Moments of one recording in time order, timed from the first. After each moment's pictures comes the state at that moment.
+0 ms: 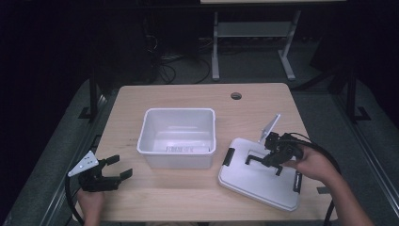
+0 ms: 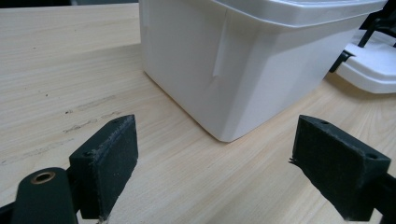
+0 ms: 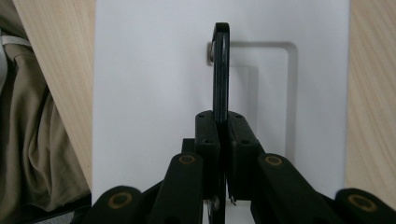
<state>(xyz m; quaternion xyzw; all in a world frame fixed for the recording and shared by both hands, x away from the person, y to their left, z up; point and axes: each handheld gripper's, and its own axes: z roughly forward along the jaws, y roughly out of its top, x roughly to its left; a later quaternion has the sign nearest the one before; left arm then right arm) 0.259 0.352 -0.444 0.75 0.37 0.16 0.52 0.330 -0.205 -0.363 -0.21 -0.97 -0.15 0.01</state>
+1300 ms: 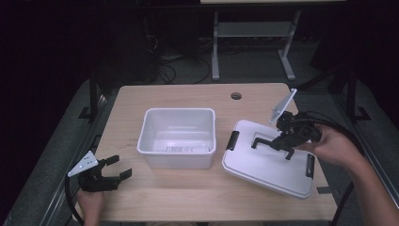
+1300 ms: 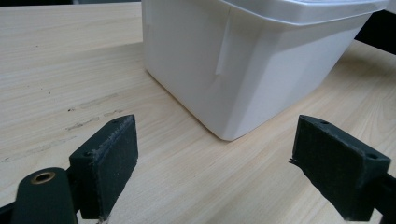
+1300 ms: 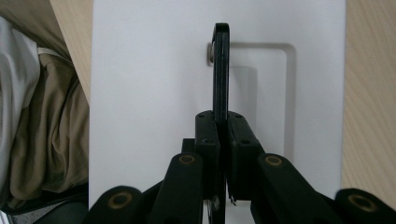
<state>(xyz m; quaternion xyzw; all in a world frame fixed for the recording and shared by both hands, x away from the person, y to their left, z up) 0.258 0.354 -0.445 0.75 0.38 0.16 0.52 0.325 -0.213 -0.275 -0.19 -0.97 -0.16 -0.03</state>
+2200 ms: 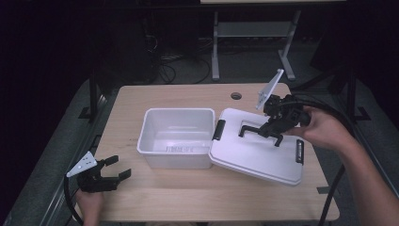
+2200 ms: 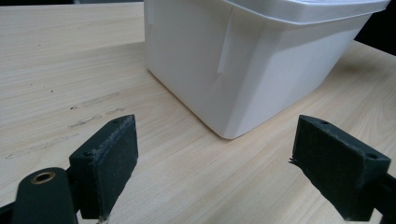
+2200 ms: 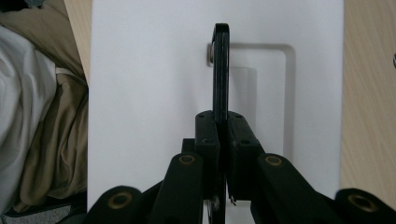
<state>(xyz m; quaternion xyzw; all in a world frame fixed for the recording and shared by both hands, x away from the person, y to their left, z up) 0.258 0.356 -0.445 0.75 0.38 0.16 0.52 0.336 -0.175 -0.230 -0.16 -0.97 -0.17 -0.04</state>
